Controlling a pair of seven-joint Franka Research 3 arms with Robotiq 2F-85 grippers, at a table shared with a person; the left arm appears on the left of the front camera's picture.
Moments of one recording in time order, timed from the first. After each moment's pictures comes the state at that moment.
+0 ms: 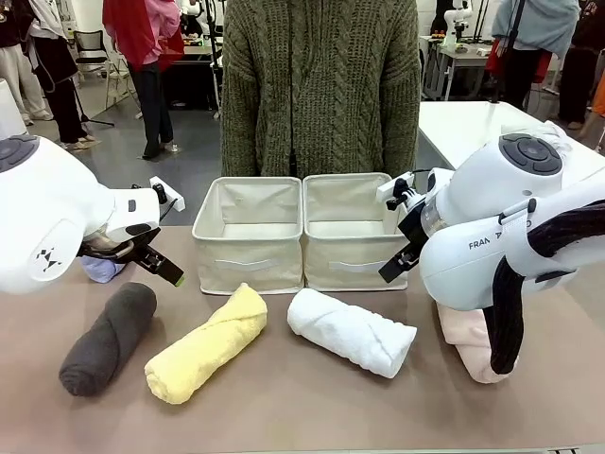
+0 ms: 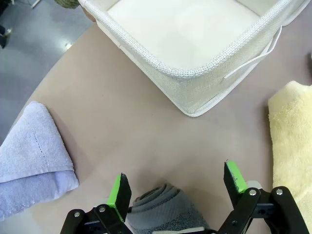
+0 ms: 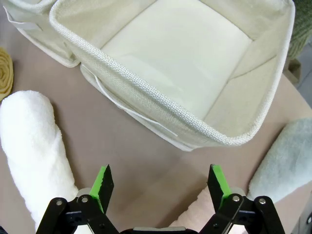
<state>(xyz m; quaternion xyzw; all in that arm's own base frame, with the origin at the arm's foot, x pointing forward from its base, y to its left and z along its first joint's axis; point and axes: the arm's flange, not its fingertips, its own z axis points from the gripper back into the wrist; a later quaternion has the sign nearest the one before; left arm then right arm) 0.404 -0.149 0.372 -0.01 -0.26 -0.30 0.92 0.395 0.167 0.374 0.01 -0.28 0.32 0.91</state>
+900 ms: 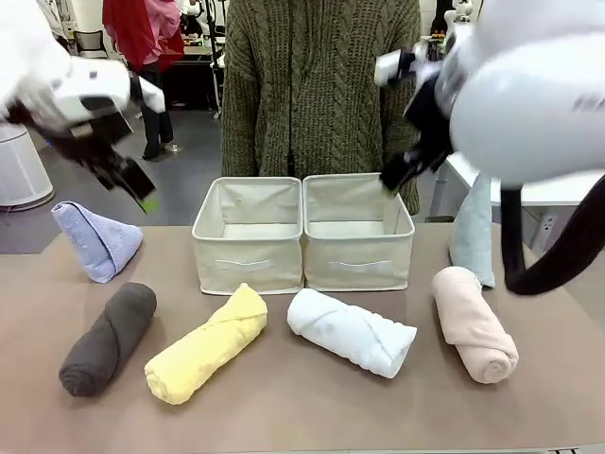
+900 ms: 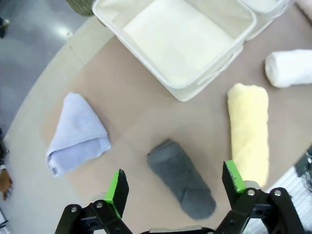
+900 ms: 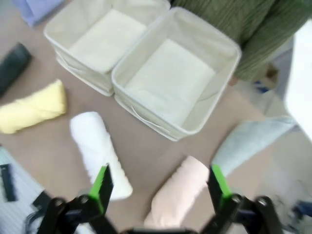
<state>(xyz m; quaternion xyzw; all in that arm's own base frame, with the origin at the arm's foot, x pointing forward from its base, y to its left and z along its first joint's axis) 0.380 -0.155 0.575 0.00 -0.21 -0.32 0.93 0.329 0.197 0.599 -0.02 -0.30 0.30 0.90</state>
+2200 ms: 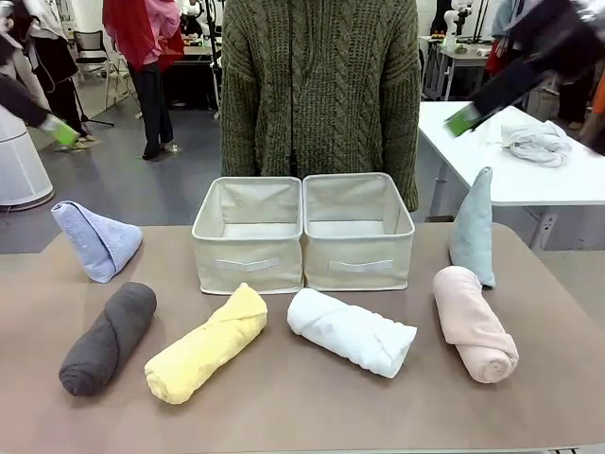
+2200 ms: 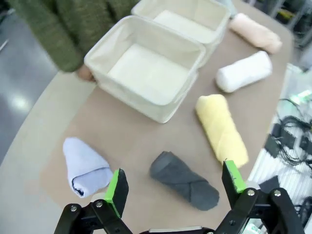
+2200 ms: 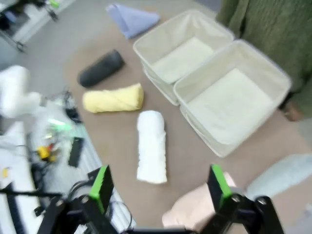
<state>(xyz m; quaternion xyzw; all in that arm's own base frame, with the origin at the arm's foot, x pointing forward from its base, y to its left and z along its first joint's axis) 0.387 -0.006 0.635 -0.20 -0.28 -0.43 0.84 0.370 0.039 0.643 0.27 -0.27 0.40 0.83</state>
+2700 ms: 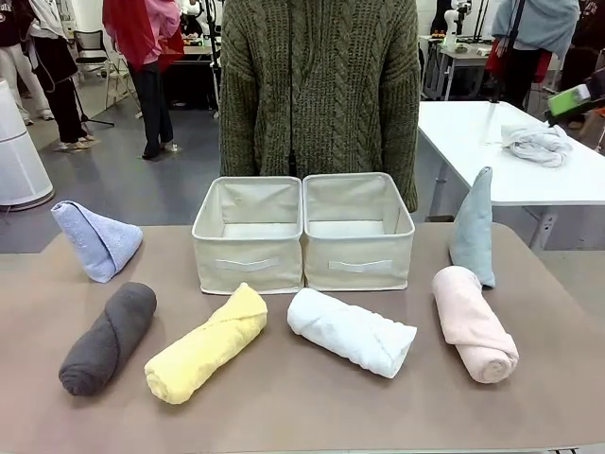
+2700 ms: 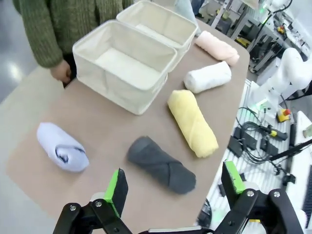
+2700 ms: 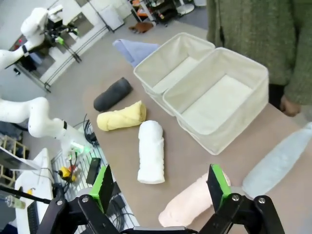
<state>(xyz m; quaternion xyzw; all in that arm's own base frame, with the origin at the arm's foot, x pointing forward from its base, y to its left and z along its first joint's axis) 0.381 0.118 0.607 -0.33 -0.26 -0.38 0.82 0.391 -0.092 0.617 0.37 -0.30 0.32 0.82</state>
